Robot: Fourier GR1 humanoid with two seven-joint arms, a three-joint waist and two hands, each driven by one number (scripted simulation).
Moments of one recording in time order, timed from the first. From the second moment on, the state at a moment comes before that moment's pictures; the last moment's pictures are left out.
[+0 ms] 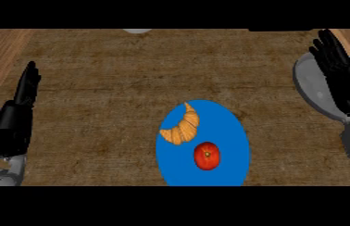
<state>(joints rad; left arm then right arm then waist) -0.07 0.56 -0.15 -1.64 0.04 0.41 0.01 -0.33 -0.53 -0.01 -1.40 -0.30 -0.01 0.00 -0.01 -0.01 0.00</state>
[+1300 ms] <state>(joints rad) 0.09 0.21 -0.16 -1.50 0.35 0.36 0.07 0.34 -0.08 0.57 -1.84 0.85 -0.77 0.25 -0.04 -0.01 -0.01</state>
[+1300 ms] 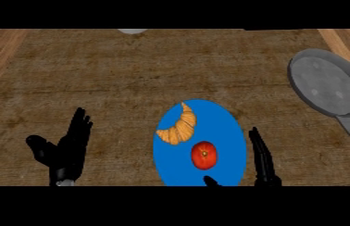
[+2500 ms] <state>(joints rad) 0.05 0.20 -0.15 -1.46 0.35 0.31 0.06 -0.13 -0.01 0.51 -1.80 0.97 0.26 1.08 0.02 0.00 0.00</state>
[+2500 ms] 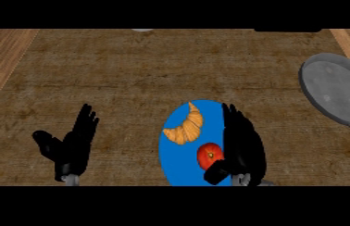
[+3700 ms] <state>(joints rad) 0.06 0.16 -0.12 -1.45 0.31 0.29 0.06 -0.12 -0.01 0.53 -1.70 0.94 0.26 1.05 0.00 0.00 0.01</state>
